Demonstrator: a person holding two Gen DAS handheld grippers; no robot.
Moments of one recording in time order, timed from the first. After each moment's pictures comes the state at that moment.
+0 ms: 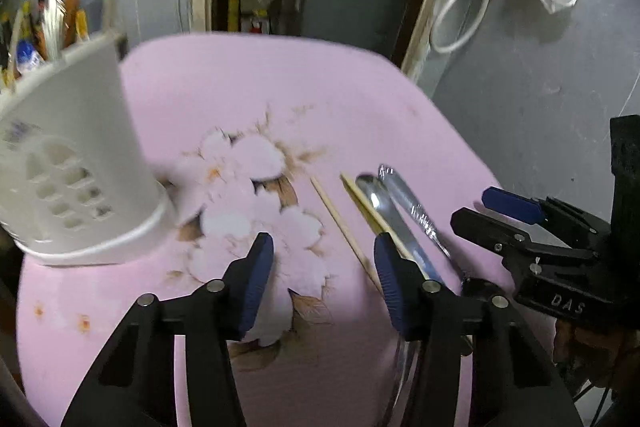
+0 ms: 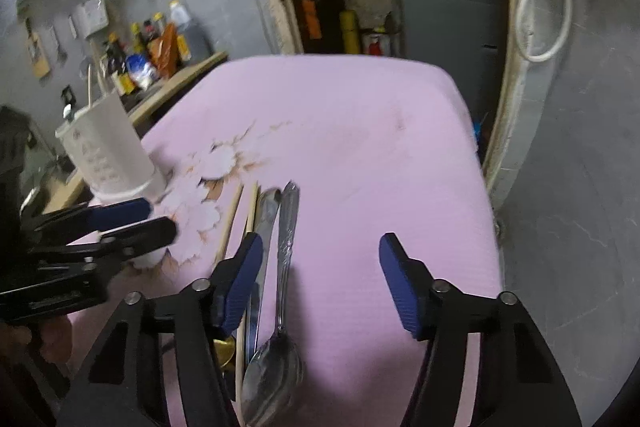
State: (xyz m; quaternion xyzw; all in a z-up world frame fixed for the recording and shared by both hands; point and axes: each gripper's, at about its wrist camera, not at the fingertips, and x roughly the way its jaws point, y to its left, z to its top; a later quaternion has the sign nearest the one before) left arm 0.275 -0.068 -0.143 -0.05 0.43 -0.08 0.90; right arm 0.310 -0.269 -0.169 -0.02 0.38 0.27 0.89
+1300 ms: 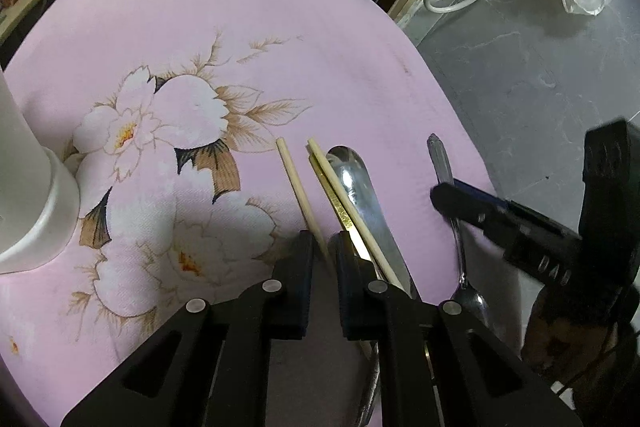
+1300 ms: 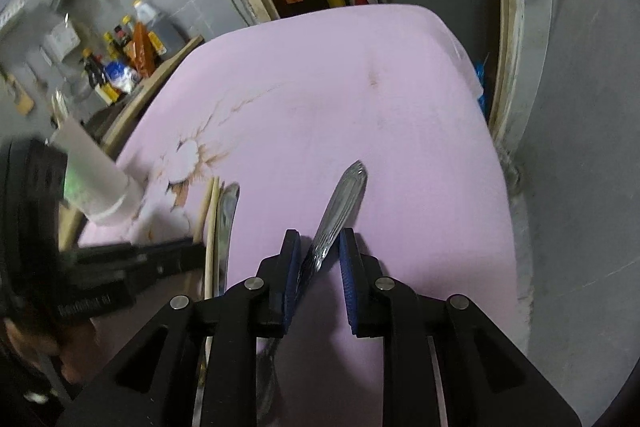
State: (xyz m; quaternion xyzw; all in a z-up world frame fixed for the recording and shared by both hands) left arm 0.327 -0.067 -0.161 -0.12 0.53 -0.14 0.83; right arm 0.363 -0.292 -0.186 0.08 0.47 0.26 0.84
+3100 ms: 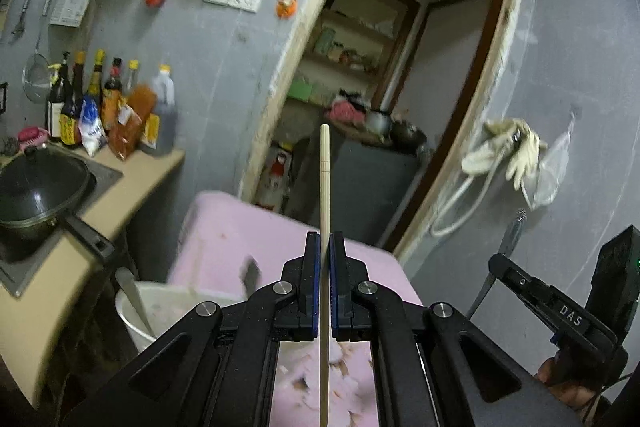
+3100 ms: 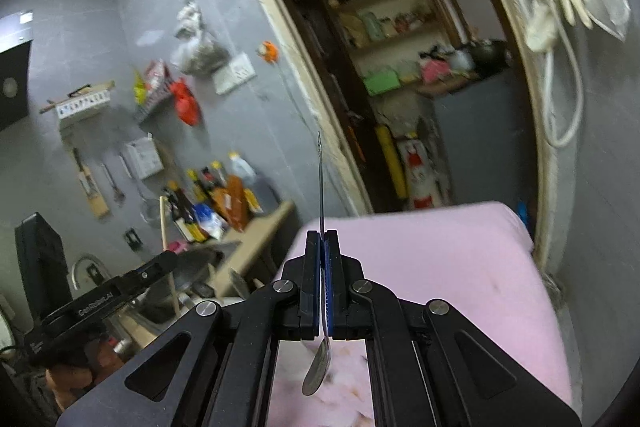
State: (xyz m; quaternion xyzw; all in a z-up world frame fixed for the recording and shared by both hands) left arm 0.224 0.092 0.059 -0.18 0.18 -0.04 0.97; right arm 0.279 -0.197 0.006 0.15 0.18 0.31 0.92
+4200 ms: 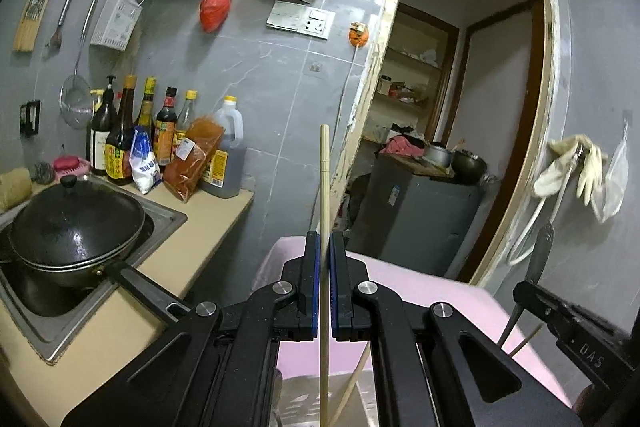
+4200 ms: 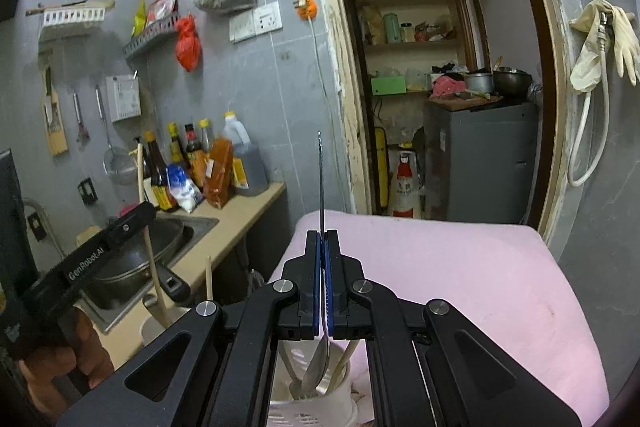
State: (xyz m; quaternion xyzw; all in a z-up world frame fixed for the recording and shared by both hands) left arm 0.262 0.197 -0.003 -0.13 0.13 0.04 0.98; right arm 0.300 -0.046 -0.041 0.03 0.18 0.25 0.95
